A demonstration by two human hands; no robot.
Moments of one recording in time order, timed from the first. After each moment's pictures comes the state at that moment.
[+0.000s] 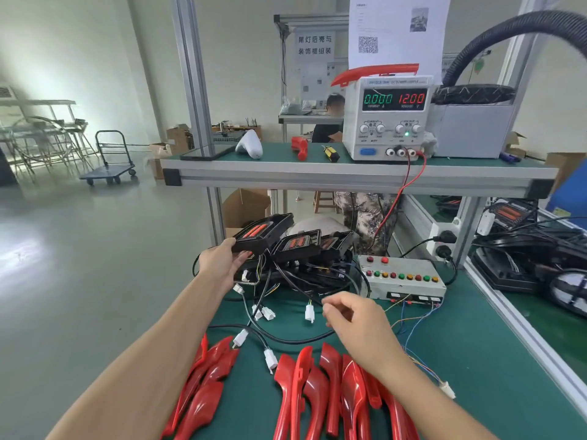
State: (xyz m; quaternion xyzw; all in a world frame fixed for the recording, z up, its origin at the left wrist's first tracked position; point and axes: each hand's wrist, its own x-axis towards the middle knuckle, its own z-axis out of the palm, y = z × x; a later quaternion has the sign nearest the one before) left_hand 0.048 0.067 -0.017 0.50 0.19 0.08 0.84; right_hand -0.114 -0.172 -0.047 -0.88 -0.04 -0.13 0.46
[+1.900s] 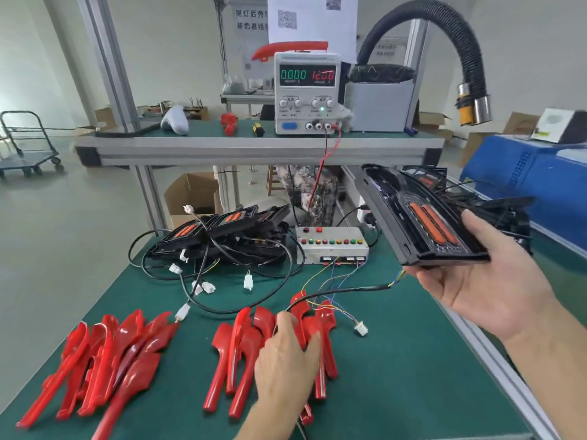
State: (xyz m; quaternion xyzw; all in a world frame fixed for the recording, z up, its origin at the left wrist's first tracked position) left_hand -0.200 -0.115 -0.108 0.92 -0.03 0.04 0.39; right_hand -0.254 -0.344 0.057 -0.51 0.05 -0.10 0.85
